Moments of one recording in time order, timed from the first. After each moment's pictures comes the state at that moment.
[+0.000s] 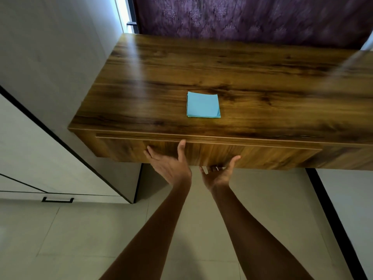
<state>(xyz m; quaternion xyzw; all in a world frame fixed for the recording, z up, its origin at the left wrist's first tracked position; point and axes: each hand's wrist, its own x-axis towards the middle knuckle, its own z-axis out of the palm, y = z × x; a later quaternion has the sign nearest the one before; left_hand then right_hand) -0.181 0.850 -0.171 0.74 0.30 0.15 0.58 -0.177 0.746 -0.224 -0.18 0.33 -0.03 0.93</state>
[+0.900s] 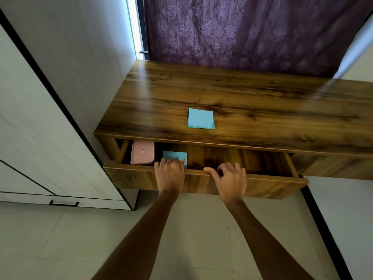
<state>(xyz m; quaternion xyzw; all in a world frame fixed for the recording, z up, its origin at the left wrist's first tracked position) -0.235 0.893 -0.123 0.99 0.02 0.09 0.14 -0.254 0.719 -0.135 -0.97 0.05 -0.21 0.11</state>
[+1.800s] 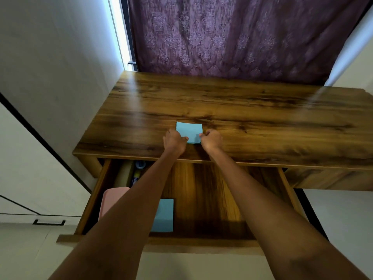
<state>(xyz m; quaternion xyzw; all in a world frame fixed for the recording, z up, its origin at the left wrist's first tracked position) -0.086 0.840 -0.058 0.88 0.13 -0.06 0.45 -0.099 0.735 -0.040 -0.85 0.24 -0.03 0.47</state>
